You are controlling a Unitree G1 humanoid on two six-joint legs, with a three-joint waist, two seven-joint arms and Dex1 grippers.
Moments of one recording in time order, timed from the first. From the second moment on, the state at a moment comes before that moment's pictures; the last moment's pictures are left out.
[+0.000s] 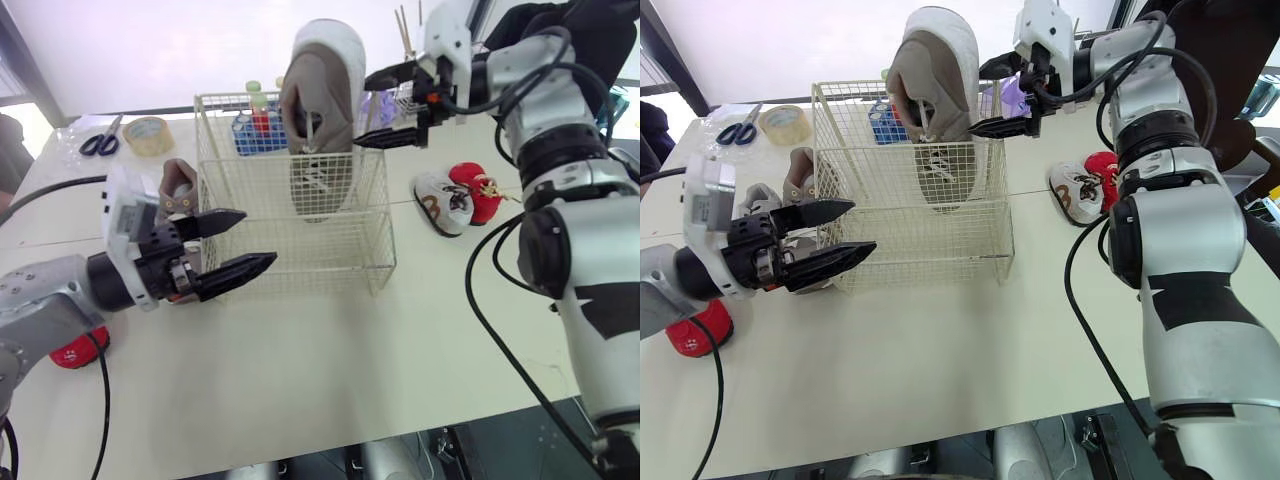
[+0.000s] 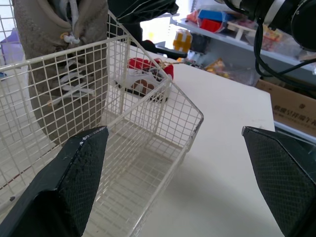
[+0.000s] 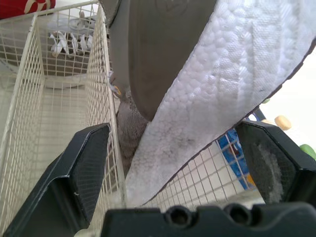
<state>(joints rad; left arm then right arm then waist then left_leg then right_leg) -0.19 0.98 0.41 -0.65 -1.36 0.80 -0.47 -1.64 -0.53 0.06 1.30 -0.07 -0.24 1.44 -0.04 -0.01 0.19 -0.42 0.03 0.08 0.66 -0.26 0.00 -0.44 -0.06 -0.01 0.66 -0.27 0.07</state>
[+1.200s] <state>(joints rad) -0.85 1.08 0.18 0.60 -0.55 0.64 -0.69 -0.99 -0.61 0.04 -0.16 0.57 0.59 1.32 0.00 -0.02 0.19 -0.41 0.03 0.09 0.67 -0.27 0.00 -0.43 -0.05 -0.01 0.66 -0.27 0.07</state>
